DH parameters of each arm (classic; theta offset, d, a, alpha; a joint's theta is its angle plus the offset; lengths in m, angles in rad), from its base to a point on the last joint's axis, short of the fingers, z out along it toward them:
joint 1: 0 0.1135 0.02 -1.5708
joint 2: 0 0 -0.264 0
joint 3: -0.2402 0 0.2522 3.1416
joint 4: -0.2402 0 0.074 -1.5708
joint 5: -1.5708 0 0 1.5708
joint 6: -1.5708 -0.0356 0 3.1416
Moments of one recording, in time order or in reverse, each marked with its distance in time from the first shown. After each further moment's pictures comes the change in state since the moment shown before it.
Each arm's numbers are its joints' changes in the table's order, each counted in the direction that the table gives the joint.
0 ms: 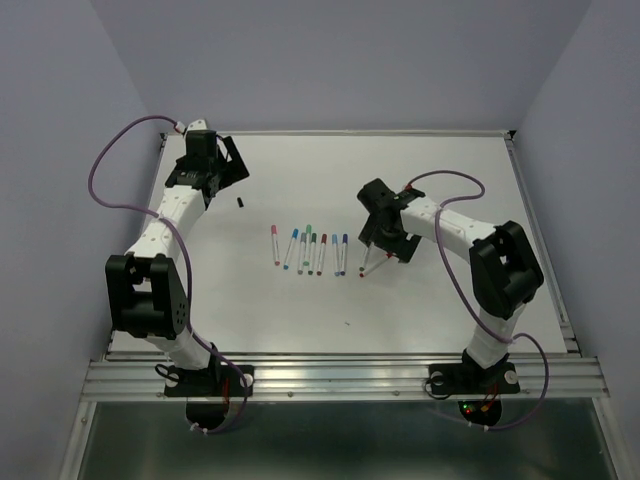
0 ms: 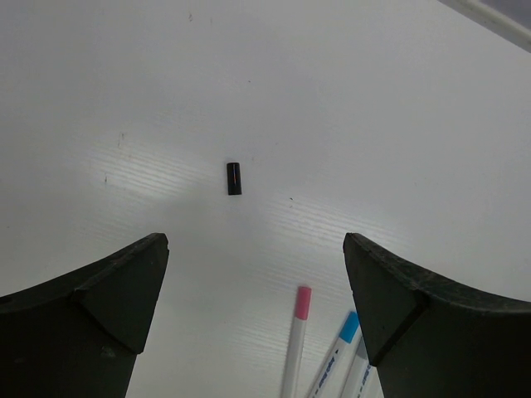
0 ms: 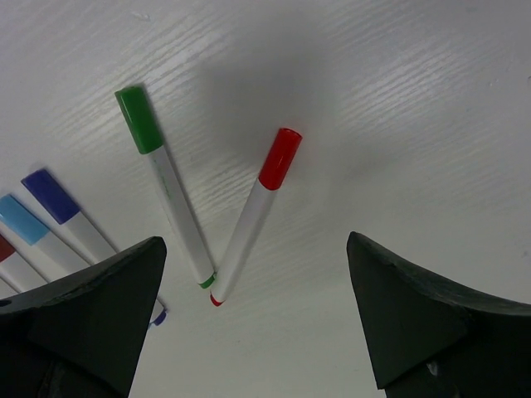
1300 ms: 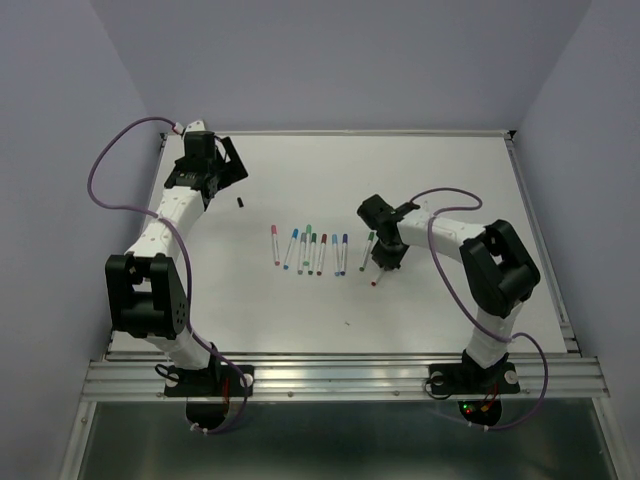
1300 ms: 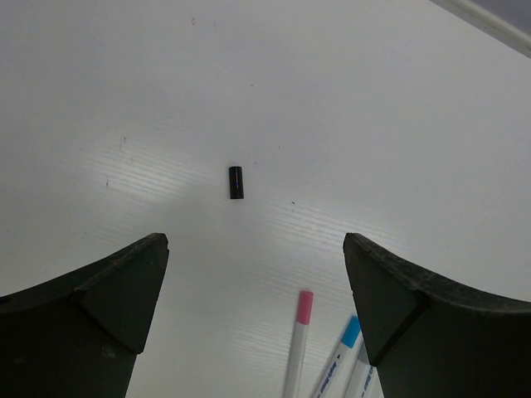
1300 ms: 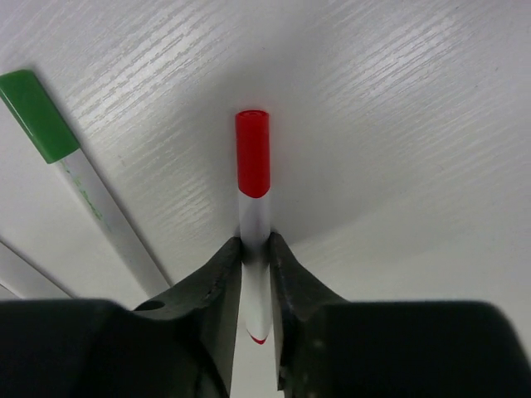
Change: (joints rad) left arm 0.013 0.000 0.015 0.027 -0.008 0.000; right arm 0.023 0.035 0.134 0.109 0.041 -0.104
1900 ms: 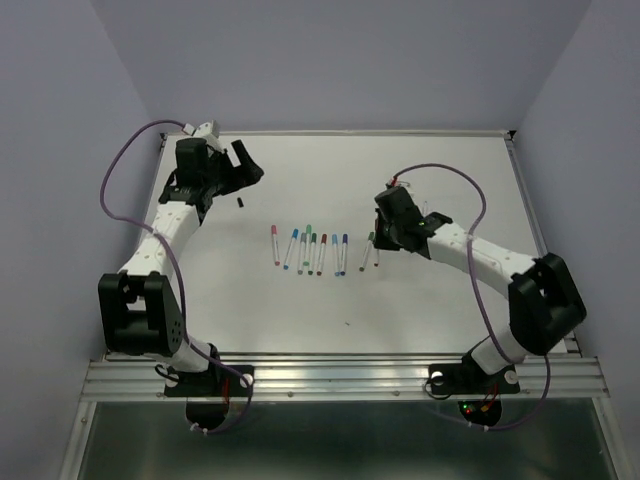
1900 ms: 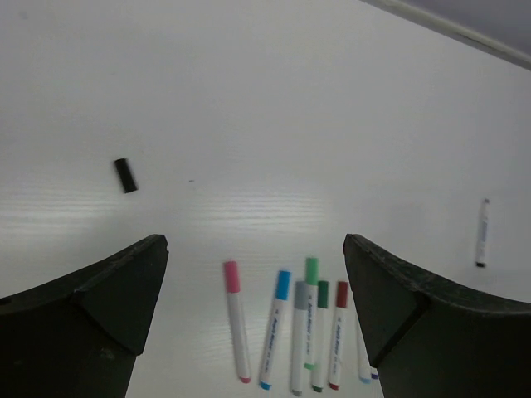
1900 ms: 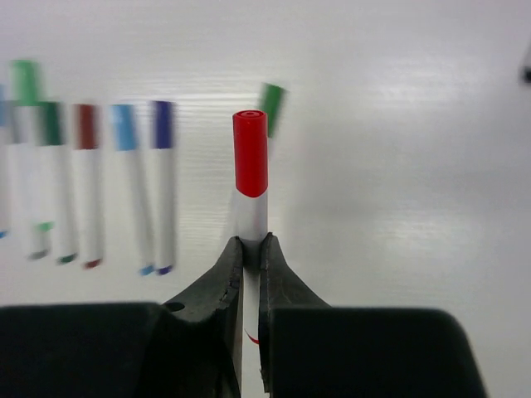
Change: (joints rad) left arm 0.013 -0.075 0.089 0.097 -0.285 -0.018; right arm -0.001 -0.227 0.133 0.276 0.038 0.524
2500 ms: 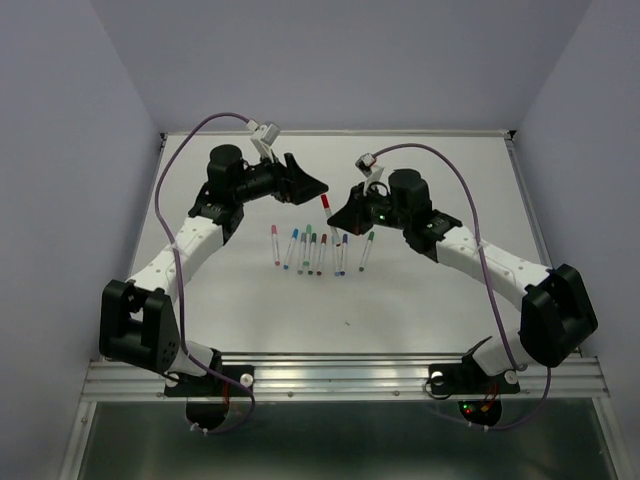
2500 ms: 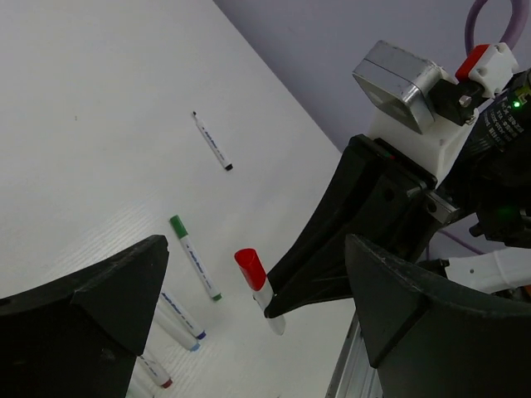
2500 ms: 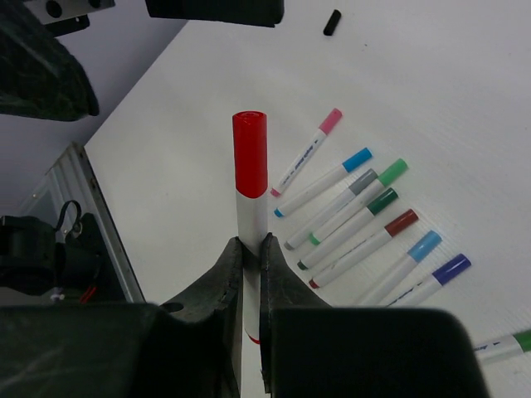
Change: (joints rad) left arm -0.243 -0.109 0.150 0.455 -0.624 0.124; right arm 0.001 -0.164 0.035 0.582 0.741 0.322
